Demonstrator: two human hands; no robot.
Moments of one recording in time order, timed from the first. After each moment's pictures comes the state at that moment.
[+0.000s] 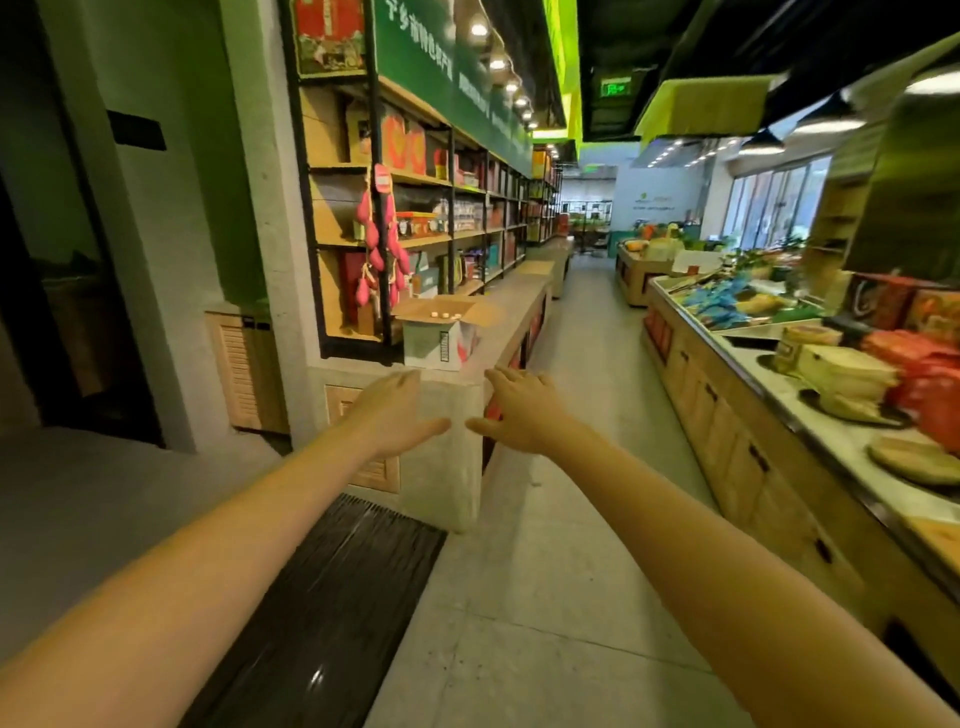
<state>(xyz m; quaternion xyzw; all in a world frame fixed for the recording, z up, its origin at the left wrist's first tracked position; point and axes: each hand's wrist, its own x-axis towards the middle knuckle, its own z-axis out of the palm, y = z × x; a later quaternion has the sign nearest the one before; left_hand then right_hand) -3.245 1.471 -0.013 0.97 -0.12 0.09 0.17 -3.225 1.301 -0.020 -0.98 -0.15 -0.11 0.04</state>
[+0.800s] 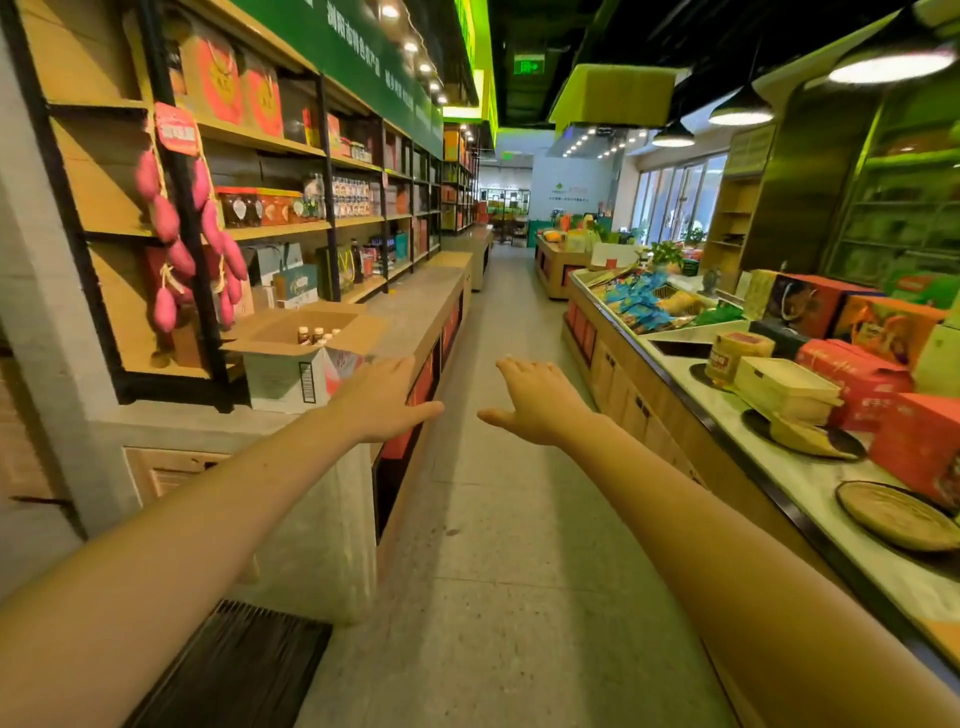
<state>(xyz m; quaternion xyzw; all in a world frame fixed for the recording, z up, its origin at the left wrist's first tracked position) -2.763 1.256 -0.027 0.97 -0.21 0.09 0.09 -2.805 1.062 -0.023 -0.99 -0.06 -0.10 -0.01</state>
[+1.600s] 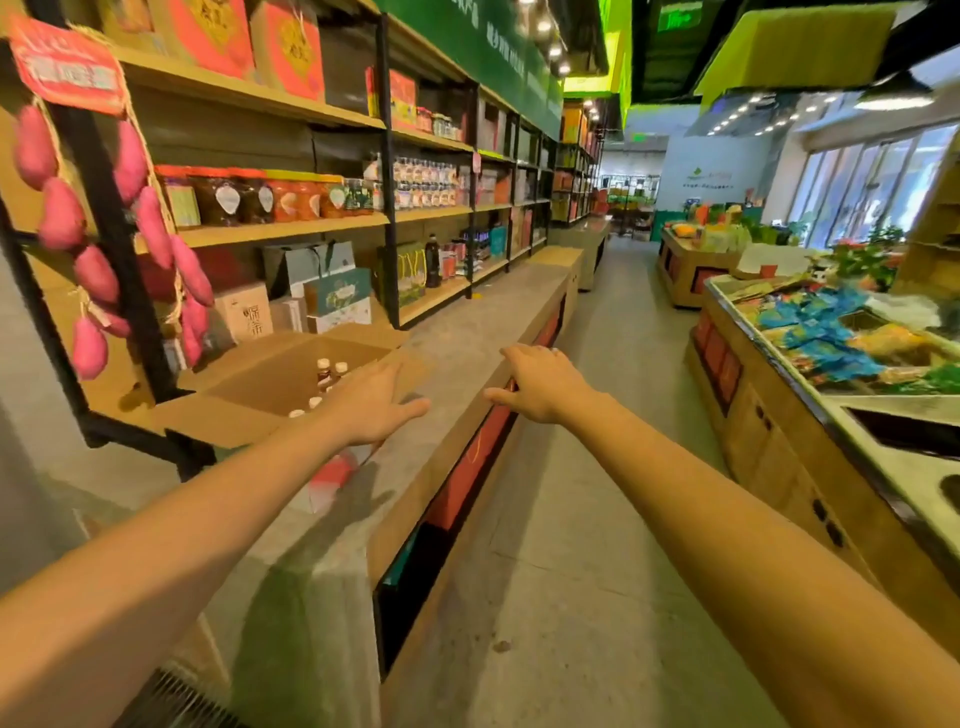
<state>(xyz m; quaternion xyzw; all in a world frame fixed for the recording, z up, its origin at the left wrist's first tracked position) -2.236 1.179 -0.041 0.98 -0.07 0.10 0.15 -2.204 0.966 -0.024 -0.98 -0.19 -0.09 0.02</state>
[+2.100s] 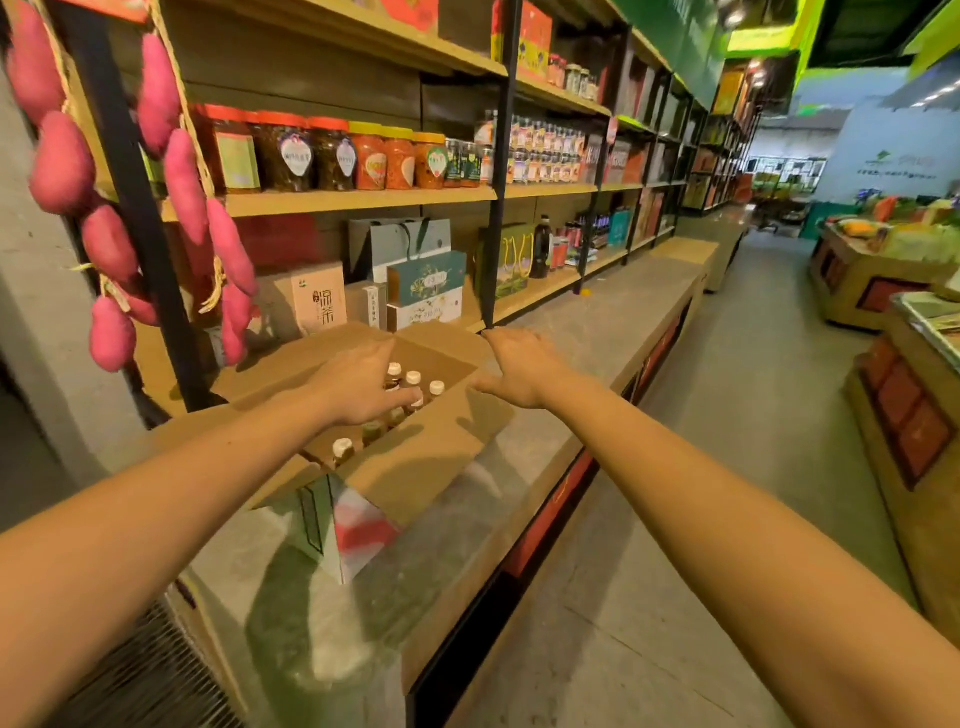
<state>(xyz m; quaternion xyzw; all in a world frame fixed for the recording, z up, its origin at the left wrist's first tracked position) -2.004 1.311 -0.074 0.99 0.03 0.11 0.10 -1.917 1.125 -0.060 -0.94 -0.33 -0.08 0.03</state>
